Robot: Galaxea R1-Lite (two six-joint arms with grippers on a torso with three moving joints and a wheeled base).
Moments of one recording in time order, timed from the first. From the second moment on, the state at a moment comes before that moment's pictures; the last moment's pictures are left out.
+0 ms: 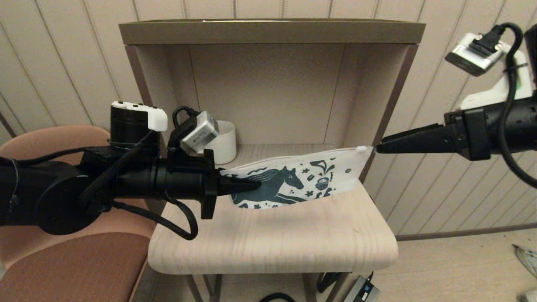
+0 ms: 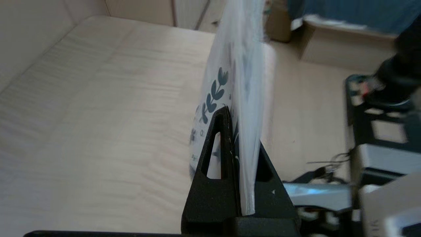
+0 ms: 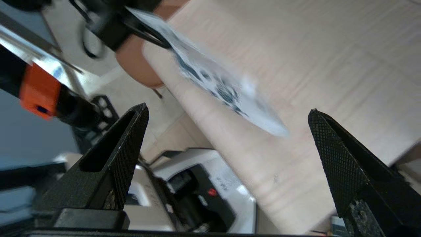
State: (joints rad) left arm -0.50 1.72 -0.98 -0.44 -0.83 0.29; right arm 0.18 1.47 -1.43 0.47 0.80 -0.12
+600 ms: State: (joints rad) left arm -0.49 1.71 -1.00 -0.44 -0.85 0.24; right arm 0.16 1.62 -1.37 0.39 0.88 -0.40
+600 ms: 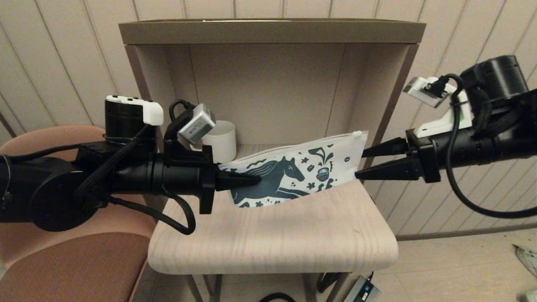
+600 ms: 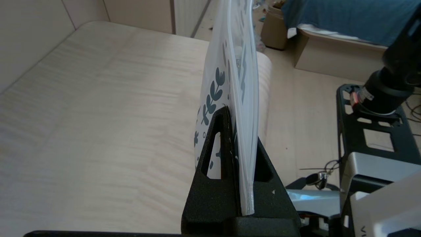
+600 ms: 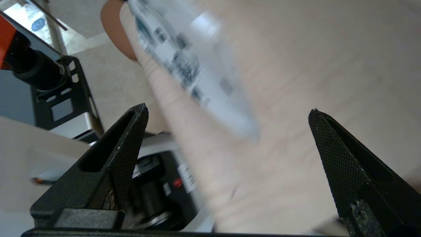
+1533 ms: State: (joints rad) left arm -0.48 1.71 -1.00 -0.40 -0.92 0.25; right arm 0.20 1.71 -1.39 0.34 1.11 -0.45
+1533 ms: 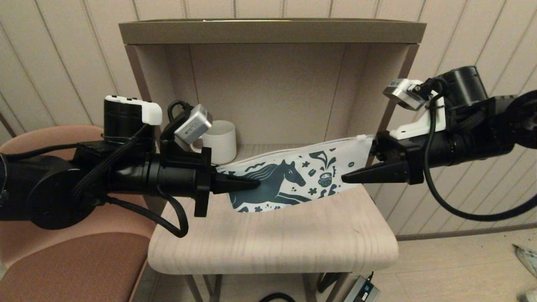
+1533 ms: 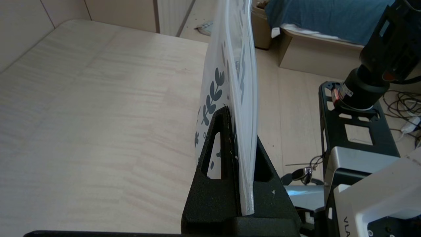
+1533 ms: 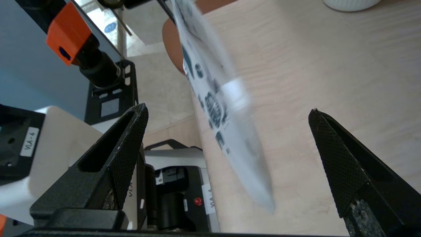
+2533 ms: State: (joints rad) left arm -0.48 1.71 -0.99 -0.41 -0.92 0.26; right arm 0.28 1.71 -1.50 0.41 0.90 -0.55
